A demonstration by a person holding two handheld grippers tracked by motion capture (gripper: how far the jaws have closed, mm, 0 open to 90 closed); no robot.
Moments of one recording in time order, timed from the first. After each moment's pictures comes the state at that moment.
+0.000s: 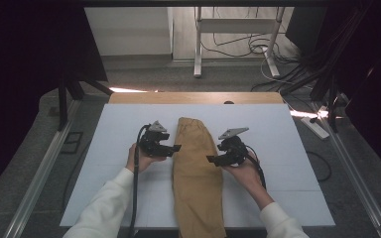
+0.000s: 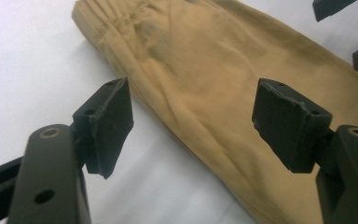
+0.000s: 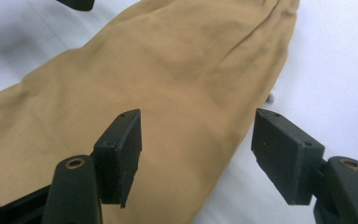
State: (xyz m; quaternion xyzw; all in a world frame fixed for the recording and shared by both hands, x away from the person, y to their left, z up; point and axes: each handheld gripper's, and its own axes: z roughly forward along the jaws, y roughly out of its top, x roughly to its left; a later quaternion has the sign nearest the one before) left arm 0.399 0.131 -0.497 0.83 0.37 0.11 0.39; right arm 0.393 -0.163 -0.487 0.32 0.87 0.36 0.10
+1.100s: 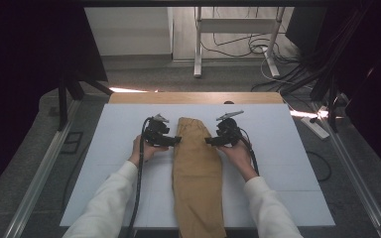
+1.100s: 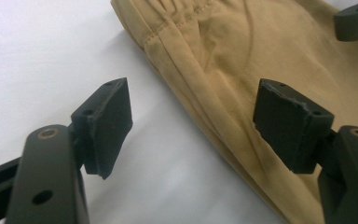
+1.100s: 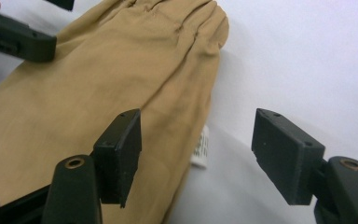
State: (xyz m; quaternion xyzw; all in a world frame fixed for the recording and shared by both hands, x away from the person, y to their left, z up) left arm 0.450 0.130 -0.521 0.83 0.41 0.09 0.37; right arm 0.468 -0.153 -0.503 0.38 0.85 0.36 0.10
